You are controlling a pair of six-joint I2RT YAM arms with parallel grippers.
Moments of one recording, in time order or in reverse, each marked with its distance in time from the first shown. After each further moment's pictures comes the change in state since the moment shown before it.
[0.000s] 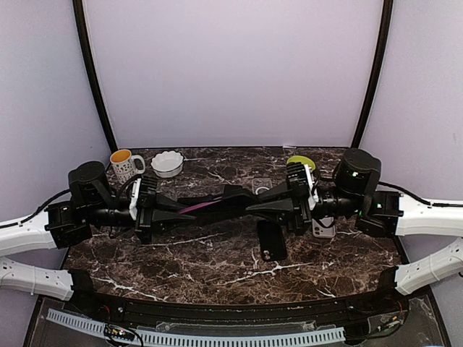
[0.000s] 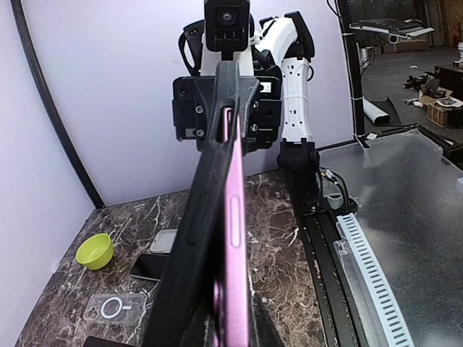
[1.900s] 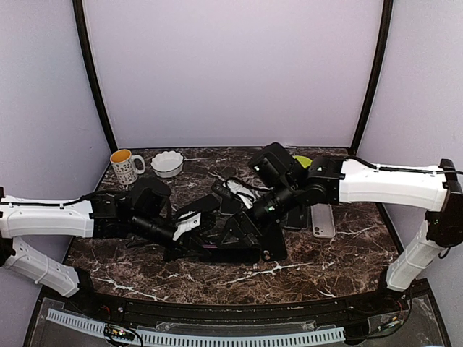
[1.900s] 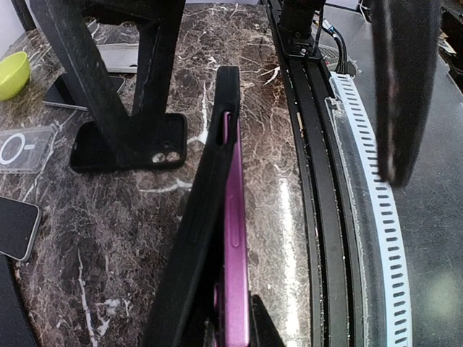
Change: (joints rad) left arm -0.009 0.358 0.086 -0.365 -0.069 0.027; right arm 0.022 0.464 0.527 -0.912 0.113 0.552
